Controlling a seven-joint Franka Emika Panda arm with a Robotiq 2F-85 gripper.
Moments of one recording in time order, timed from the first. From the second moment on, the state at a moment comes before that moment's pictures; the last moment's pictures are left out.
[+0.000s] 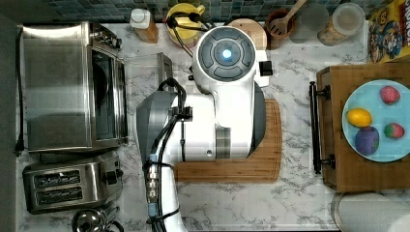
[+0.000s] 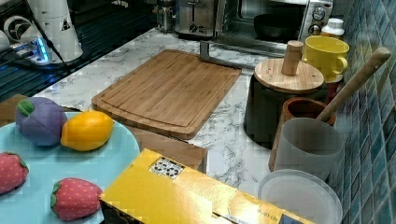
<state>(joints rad) 0.01 0.08 0.00 -1.73 0.03 0.26 -0.09</state>
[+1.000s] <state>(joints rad) -0.01 0.17 0.04 -1.82 0.22 0.58 -0.69</state>
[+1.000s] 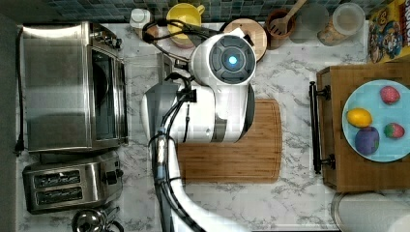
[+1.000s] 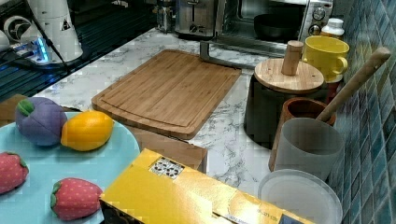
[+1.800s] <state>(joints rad) -0.15 0.42 0.11 -1.91 0.61 0.51 -1.27</state>
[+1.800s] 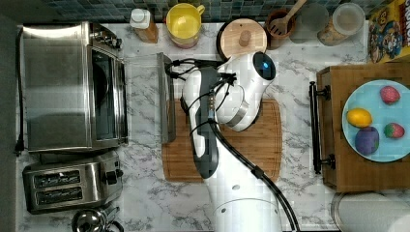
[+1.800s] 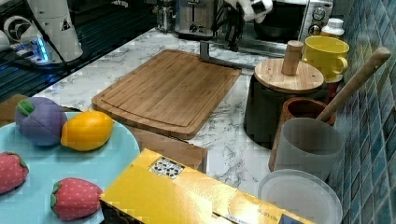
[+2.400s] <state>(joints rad) -0.15 0.51 0.10 -1.91 0.68 0.55 -1.39</state>
